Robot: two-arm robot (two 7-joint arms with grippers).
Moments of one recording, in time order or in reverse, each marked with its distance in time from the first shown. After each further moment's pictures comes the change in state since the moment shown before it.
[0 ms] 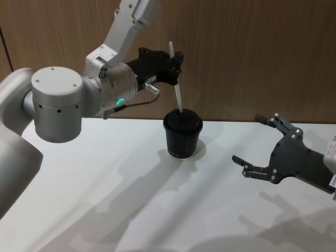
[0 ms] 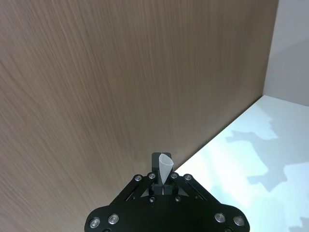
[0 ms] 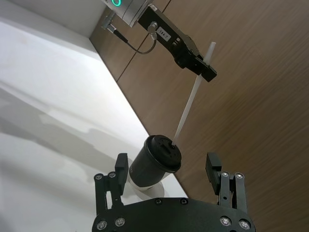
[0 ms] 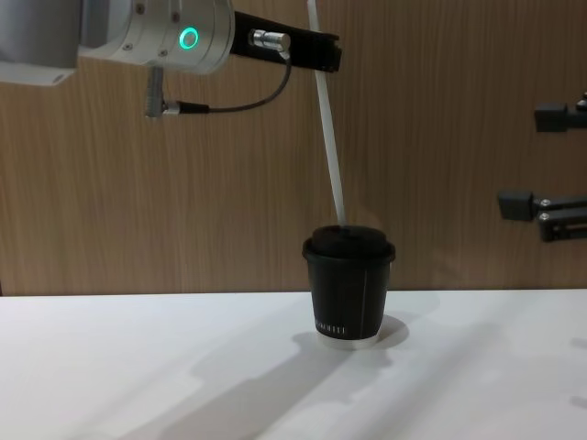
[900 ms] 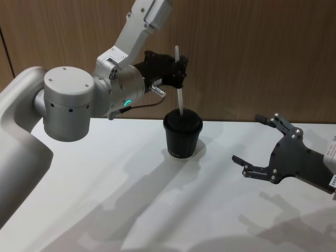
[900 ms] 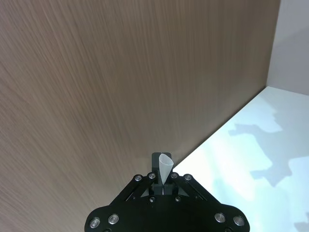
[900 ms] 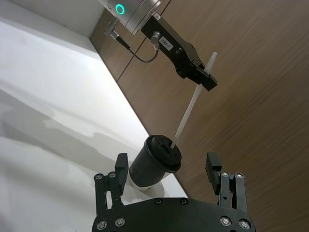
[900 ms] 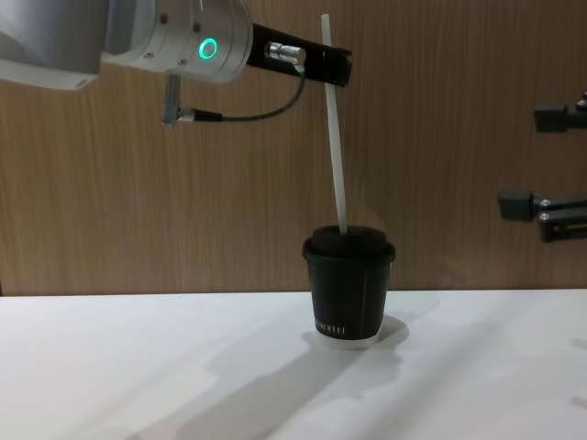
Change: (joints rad) left arm -0.018 -0.030 0.018 0.033 0.046 0.024 -0.002; right arm 0.000 0.000 0.000 0.000 0.000 0.000 0.000
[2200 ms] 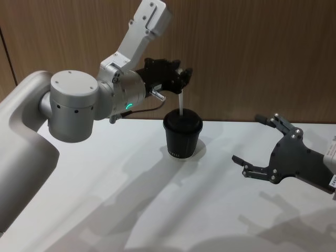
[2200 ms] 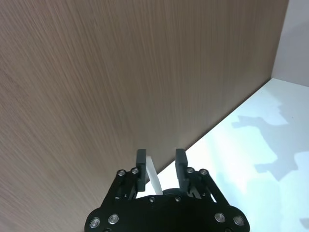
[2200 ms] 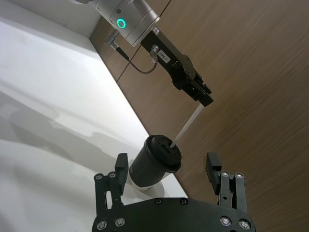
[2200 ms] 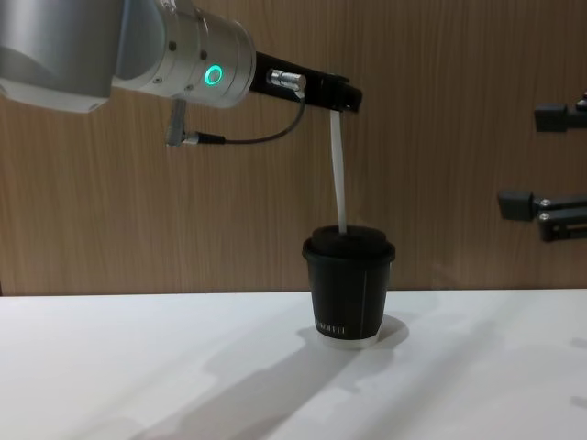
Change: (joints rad) left arm -0.006 -0.032 -0.009 0.071 0.021 0.002 -0.021; right arm 0.000 0.000 0.000 0.000 0.000 0.000 0.000
